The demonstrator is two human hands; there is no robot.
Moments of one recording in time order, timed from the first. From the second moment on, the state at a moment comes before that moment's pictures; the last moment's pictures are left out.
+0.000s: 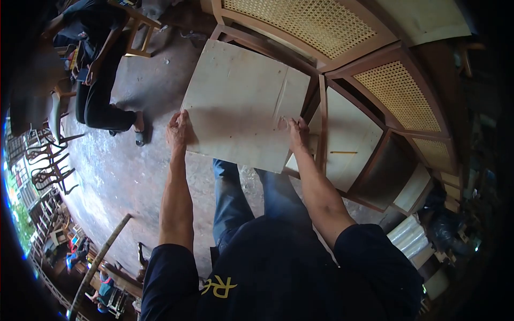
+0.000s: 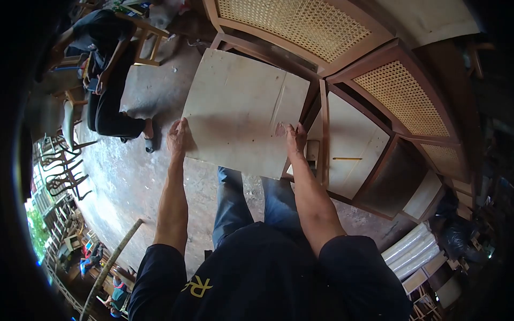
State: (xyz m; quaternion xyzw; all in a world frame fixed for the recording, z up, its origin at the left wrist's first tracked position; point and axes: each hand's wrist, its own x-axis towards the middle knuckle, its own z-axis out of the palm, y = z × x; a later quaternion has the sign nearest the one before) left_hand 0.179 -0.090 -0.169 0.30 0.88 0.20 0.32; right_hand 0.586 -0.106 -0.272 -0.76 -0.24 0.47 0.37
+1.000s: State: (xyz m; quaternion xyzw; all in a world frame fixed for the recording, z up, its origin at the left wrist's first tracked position) left_hand 0.167 -0.019 -0.247 0.41 0.84 0.18 0.31; right_hand 0.553 -0.065 -0.244 -0.75 -0.14 0.51 0.39
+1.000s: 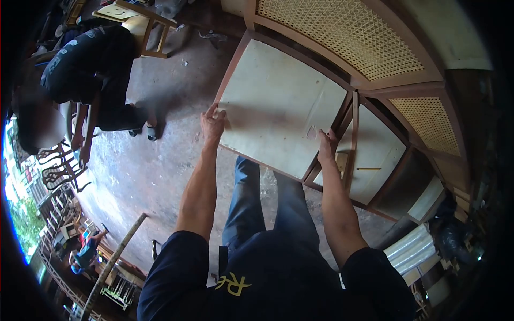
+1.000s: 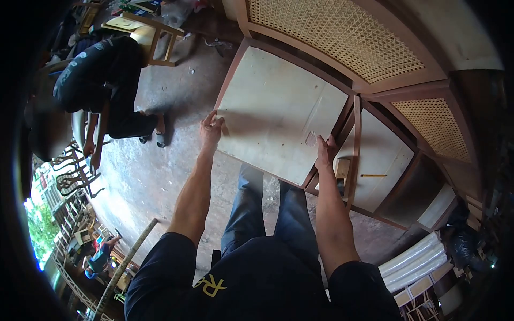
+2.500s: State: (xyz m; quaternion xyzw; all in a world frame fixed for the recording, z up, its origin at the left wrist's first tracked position) left_hand 0.145 -0.008 -0.274 0.46 0.79 0.15 0.37; right_hand 0.567 -0.051 -0.263 -0.82 -0.06 0.51 0.25
